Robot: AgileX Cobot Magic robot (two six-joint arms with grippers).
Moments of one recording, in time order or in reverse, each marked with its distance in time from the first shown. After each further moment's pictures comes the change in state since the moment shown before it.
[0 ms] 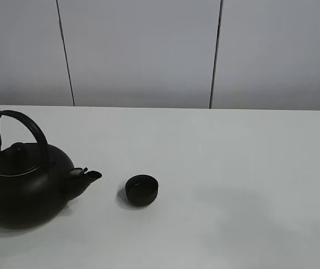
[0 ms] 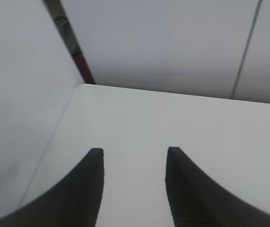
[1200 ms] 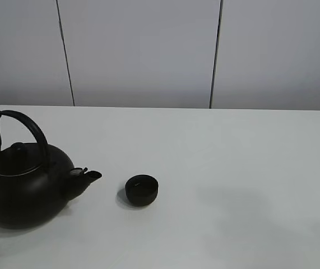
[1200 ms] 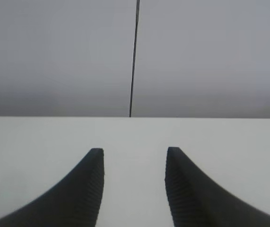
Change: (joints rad) left arm -0.090 0.567 0.724 0.078 -1.696 -0.080; right arm 0.000 0.000 0.000 0.000 0.001 0.000
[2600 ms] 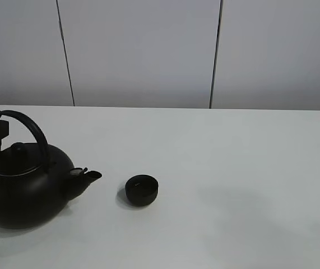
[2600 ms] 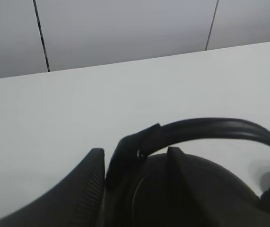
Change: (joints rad) left arm -0.081 0.002 0.117 0.207 0.004 0.011; right arm 0.000 0.000 0.000 0.000 -0.001 0.000
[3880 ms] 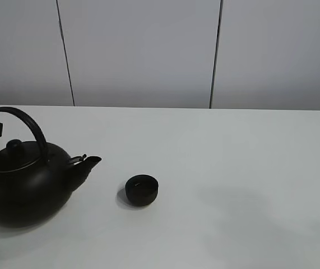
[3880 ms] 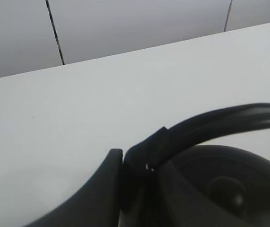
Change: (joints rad) left arm 0.002 -0.001 -0.050 -0.030 0.099 0.063; right arm 0.000 0.000 0.000 0.000 0.000 0.000
